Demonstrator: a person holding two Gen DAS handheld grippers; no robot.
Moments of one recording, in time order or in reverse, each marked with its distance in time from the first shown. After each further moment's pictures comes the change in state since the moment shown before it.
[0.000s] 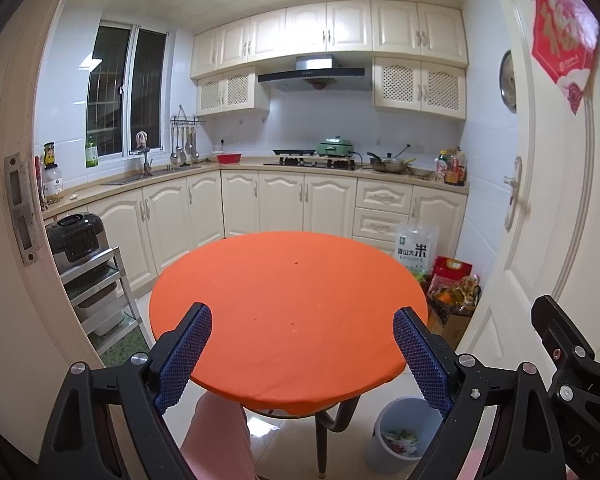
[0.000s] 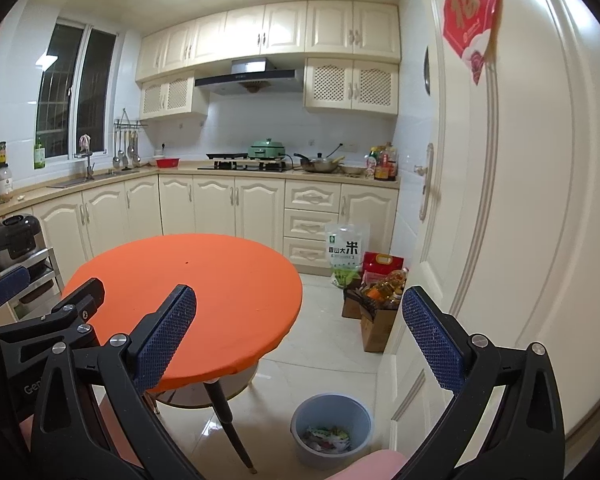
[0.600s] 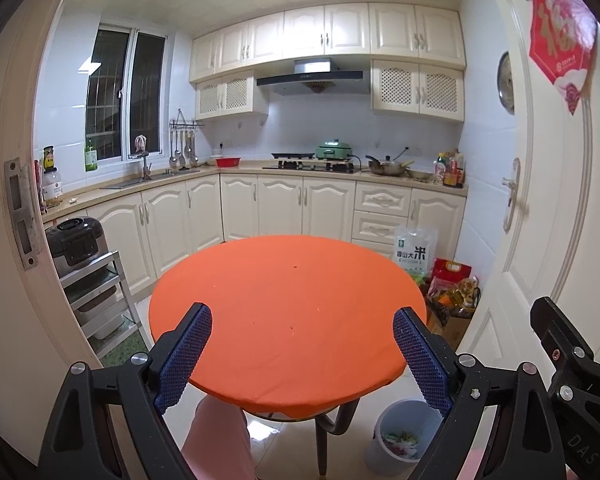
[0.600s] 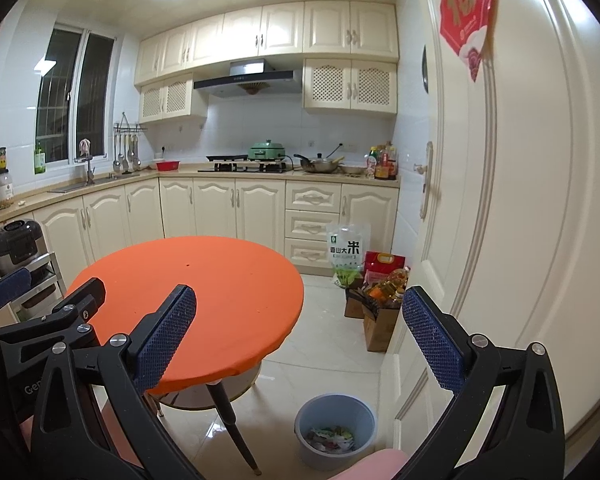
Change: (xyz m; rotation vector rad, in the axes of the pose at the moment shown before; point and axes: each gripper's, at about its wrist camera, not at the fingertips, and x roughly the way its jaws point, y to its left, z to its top) left arm 0.000 -0.003 -0.001 0.008 -0.014 0.000; right arm 0.000 -0.004 0.000 0.012 -0.001 0.002
